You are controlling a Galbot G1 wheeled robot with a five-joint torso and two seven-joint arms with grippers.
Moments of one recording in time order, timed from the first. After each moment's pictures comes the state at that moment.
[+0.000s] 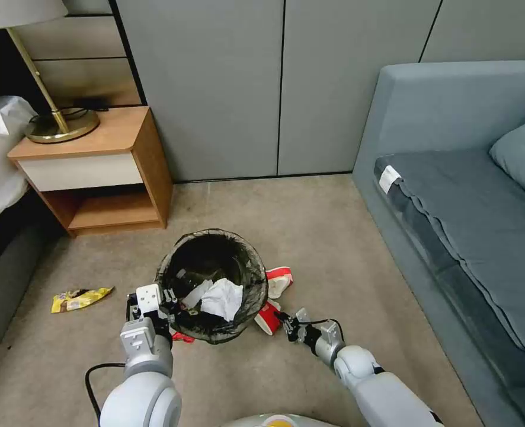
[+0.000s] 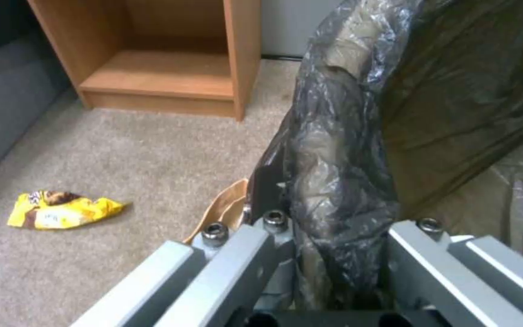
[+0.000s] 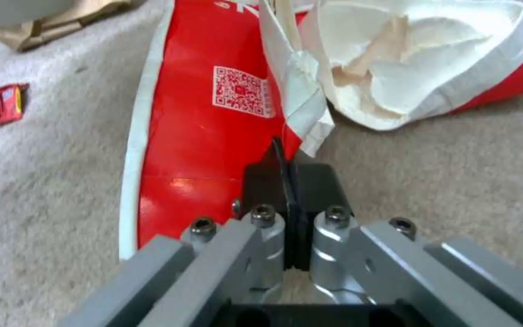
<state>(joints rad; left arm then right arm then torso) 1.66 -1.46 -0.45 -2.24 -0.18 0.37 -0.42 -0.99 1.33 0.01 0.93 0.31 0.23 -0.43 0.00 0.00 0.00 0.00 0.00</state>
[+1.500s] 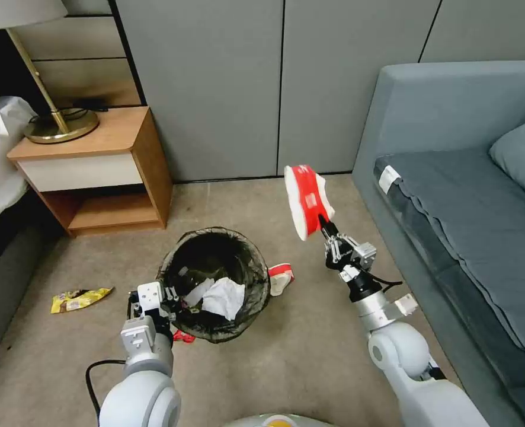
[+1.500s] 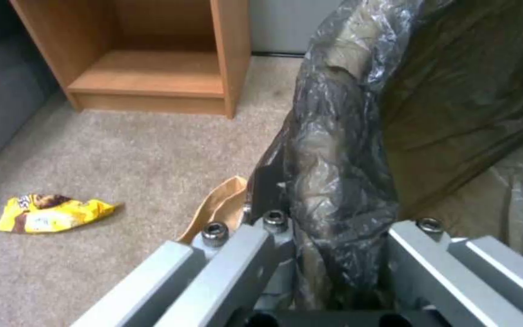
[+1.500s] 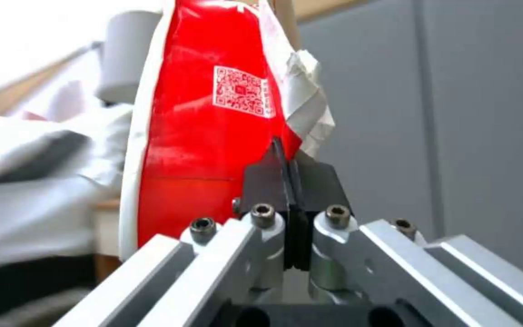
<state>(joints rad) 1.66 -1.44 -0.43 -2.24 -0.18 0.37 -0.43 -1.35 1.24 0.26 1.98 0.44 0.38 -0.27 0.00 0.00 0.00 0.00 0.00</state>
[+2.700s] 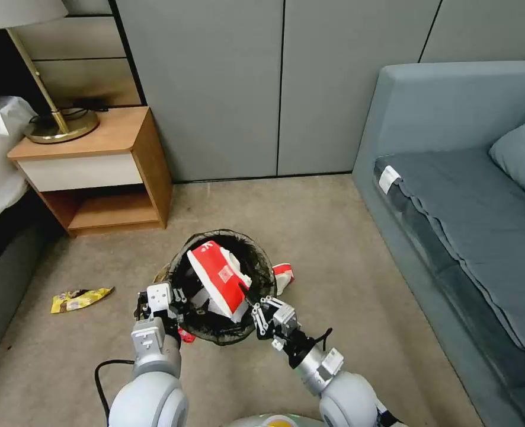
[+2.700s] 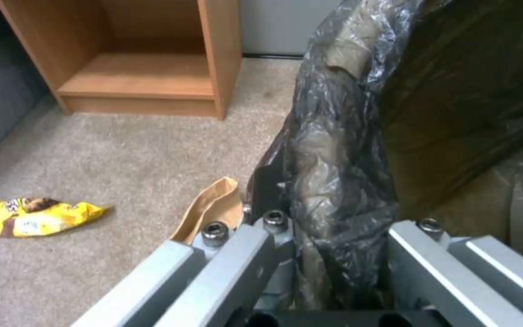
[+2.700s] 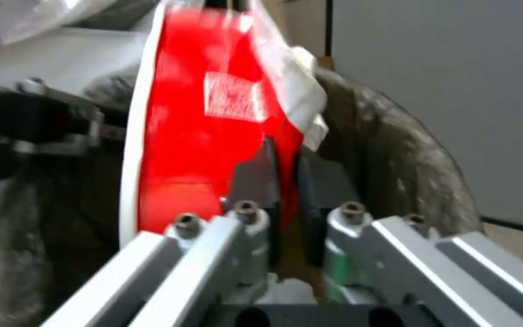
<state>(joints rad) 1.67 -1.45 -0.41 -2.24 -0.15 0.37 -0.42 -1.36 1.25 0.00 1.76 0.18 0.39 -0.21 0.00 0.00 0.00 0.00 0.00</state>
